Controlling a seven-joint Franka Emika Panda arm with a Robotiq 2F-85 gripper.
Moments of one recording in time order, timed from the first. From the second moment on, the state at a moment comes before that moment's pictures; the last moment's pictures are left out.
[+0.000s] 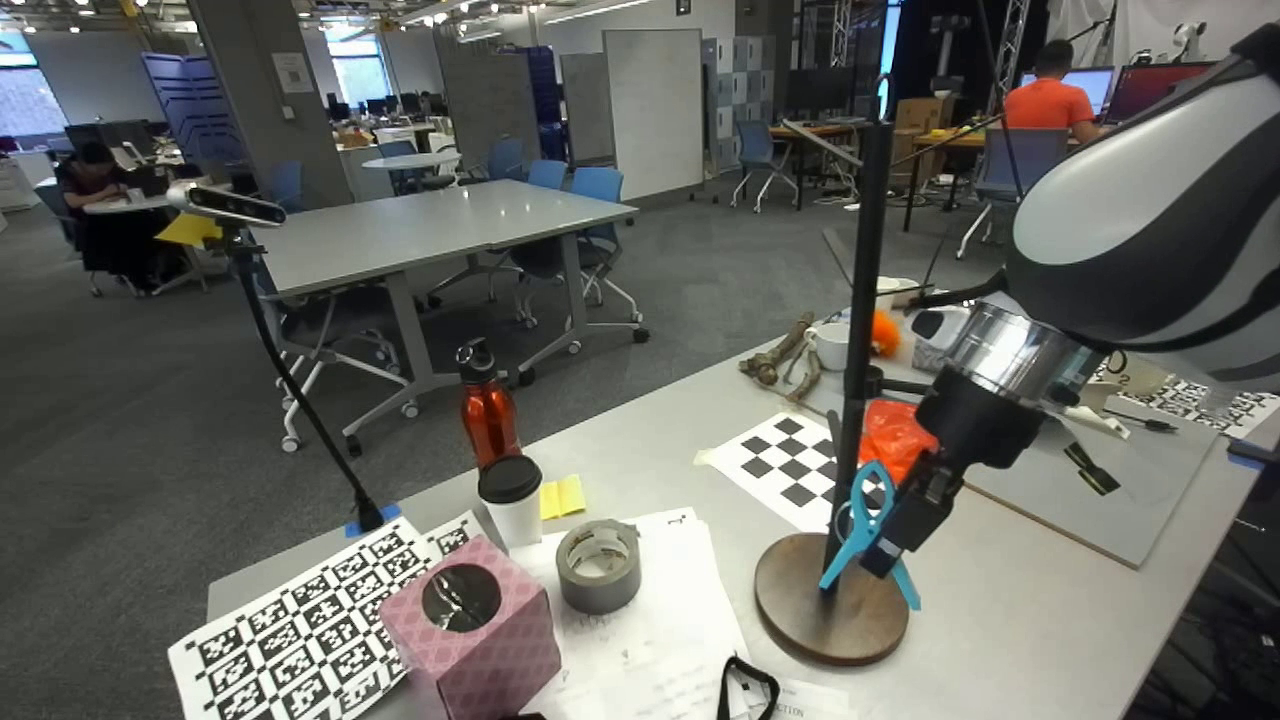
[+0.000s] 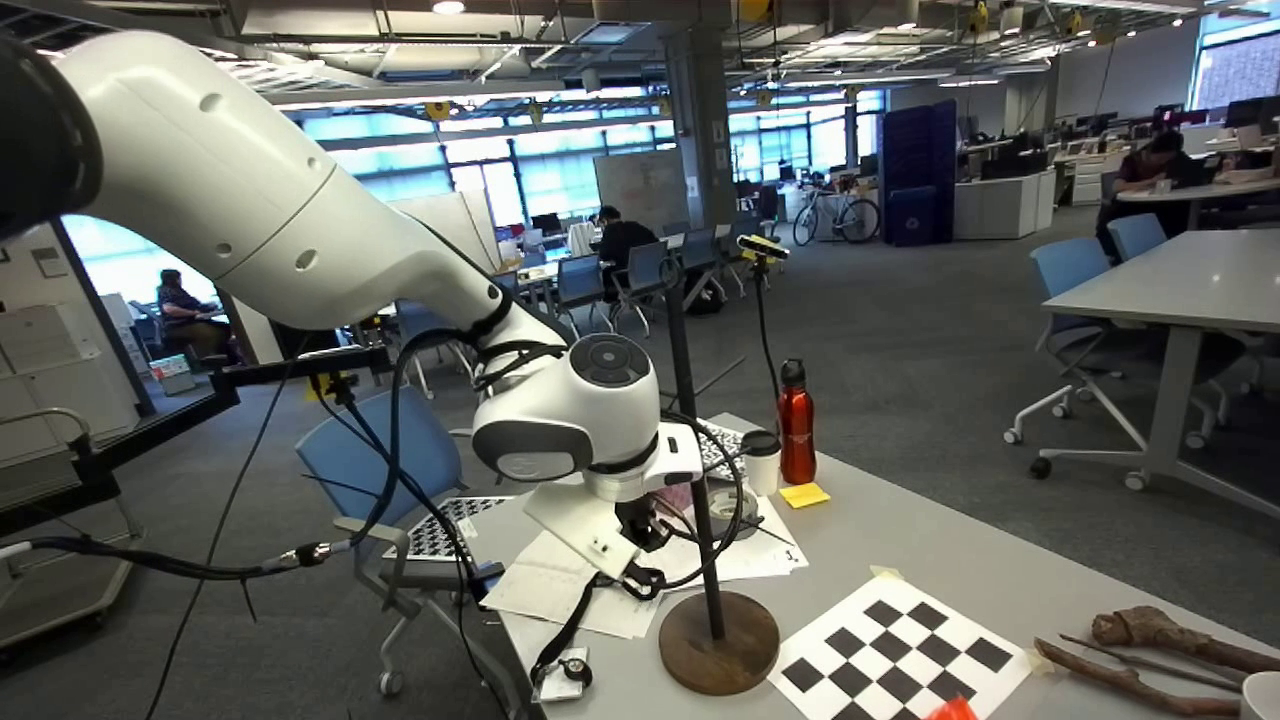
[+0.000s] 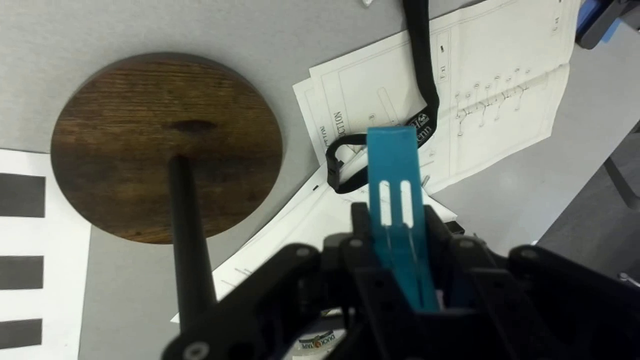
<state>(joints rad) -0.13 0.30 0.28 -2.24 0.77 2.66 -0.82</state>
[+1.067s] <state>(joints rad) -0.09 0.27 0.17 -2.40 0.72 2.72 -0.83</state>
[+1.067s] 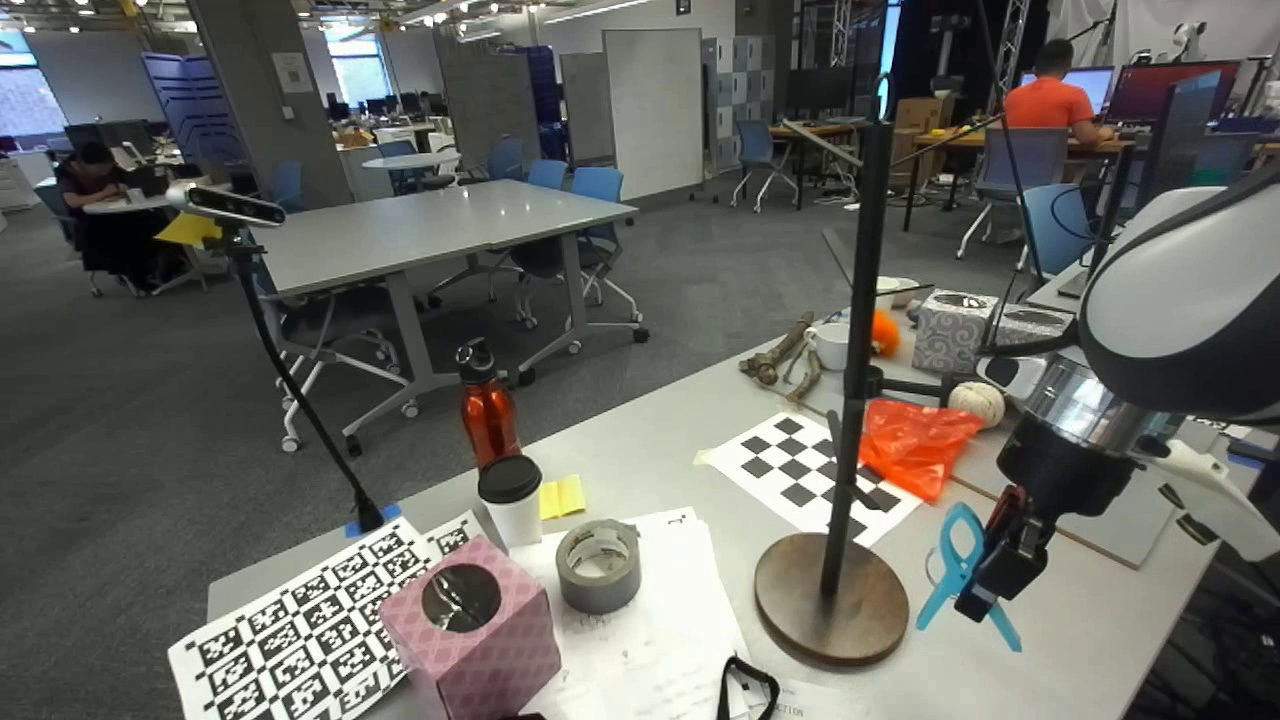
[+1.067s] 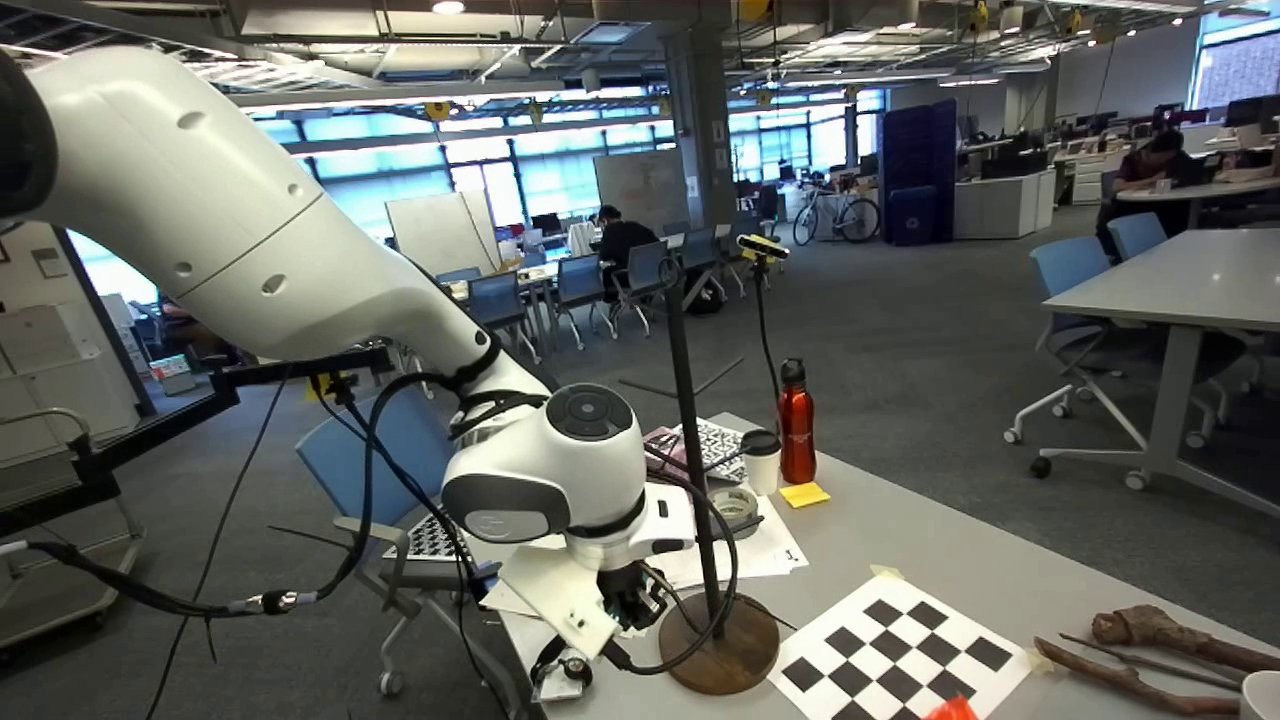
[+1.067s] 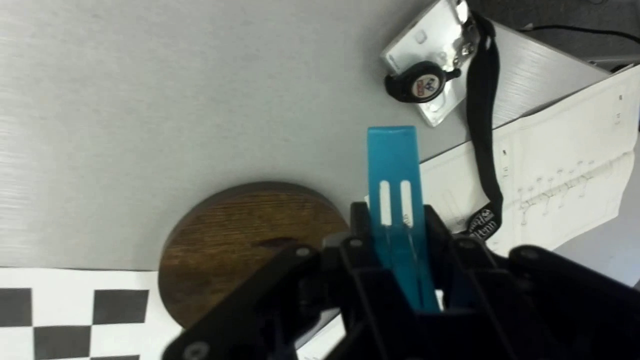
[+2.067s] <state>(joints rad) -0.05 0.48 0.08 -2.35 0.62 2.97 -0.79</state>
